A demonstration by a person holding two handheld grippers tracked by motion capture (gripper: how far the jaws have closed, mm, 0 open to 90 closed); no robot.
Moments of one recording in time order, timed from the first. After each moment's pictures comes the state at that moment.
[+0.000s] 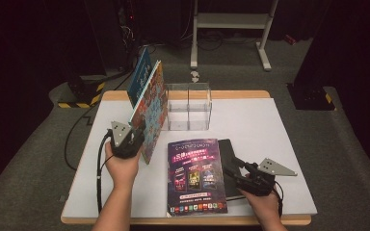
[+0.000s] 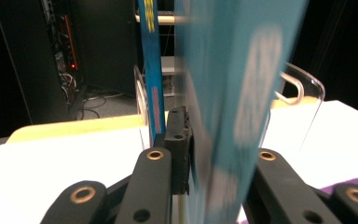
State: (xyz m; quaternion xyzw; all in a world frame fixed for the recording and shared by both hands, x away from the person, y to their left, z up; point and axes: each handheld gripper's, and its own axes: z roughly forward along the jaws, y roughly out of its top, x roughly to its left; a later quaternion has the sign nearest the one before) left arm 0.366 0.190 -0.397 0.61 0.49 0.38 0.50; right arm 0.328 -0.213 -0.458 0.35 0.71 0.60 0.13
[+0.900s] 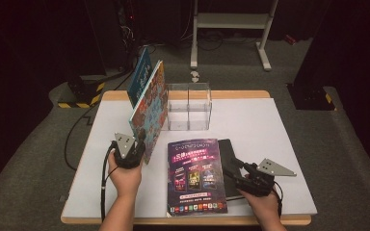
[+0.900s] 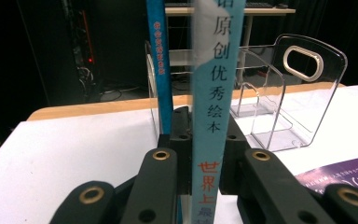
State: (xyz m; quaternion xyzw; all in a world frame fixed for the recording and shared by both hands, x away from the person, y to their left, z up) left arm 0.354 0.182 -0.422 0.60 0.51 0.40 0.47; right arm 0.327 -0.211 -0.459 0.35 0.71 0.60 0.13
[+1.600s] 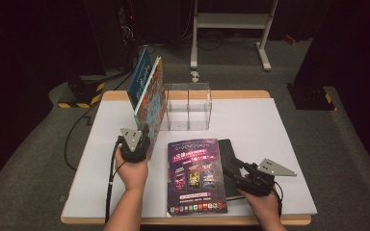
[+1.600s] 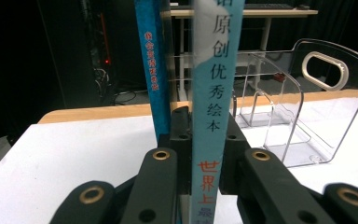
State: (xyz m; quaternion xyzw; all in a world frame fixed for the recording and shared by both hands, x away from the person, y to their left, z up) left arm 0.373 0.167 -0.421 0.58 0.53 0.42 0.45; right arm 0.327 -0.212 -0.459 0.34 0.71 0.60 0.13
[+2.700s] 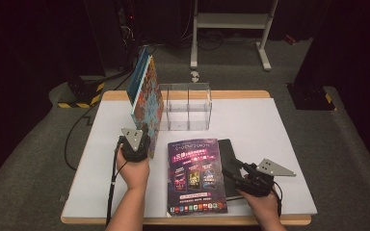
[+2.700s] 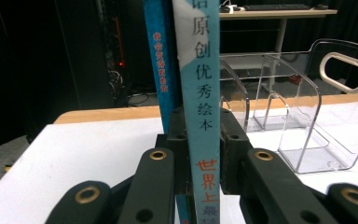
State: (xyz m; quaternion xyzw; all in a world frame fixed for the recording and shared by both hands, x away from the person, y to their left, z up) left arm 0.375 0.163 -0.423 0.57 0.53 0.45 0.44; right arm 0.326 -0.210 -0.458 0.34 0.71 0.60 0.12
